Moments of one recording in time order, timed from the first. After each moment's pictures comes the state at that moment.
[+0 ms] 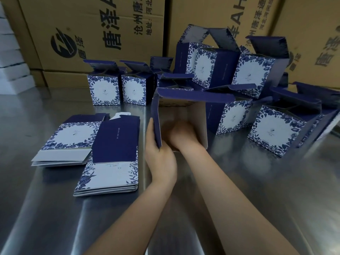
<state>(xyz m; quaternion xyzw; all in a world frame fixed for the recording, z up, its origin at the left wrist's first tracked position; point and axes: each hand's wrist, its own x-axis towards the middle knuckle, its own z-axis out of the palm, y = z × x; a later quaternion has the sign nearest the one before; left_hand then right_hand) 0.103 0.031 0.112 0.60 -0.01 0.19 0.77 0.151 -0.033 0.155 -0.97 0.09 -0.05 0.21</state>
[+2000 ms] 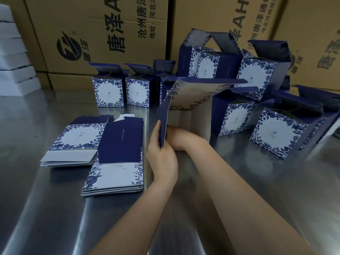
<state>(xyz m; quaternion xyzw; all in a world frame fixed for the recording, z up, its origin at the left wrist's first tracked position) 0.107 0.037 0.115 0.60 0.00 0.16 0.78 0.174 -0.027 0.154 -0.99 -0.03 0.08 0.14</state>
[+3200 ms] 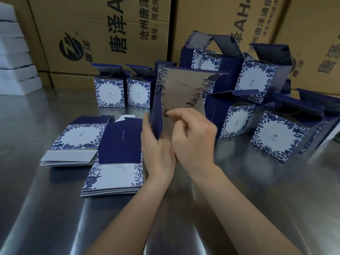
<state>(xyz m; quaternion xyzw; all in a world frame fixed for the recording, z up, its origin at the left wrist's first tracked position) 0.109 0.050 0.132 0.67 -0.01 0.18 0.72 0.078 -0.005 0.177 -0.76 -0.11 -0.55 0.33</state>
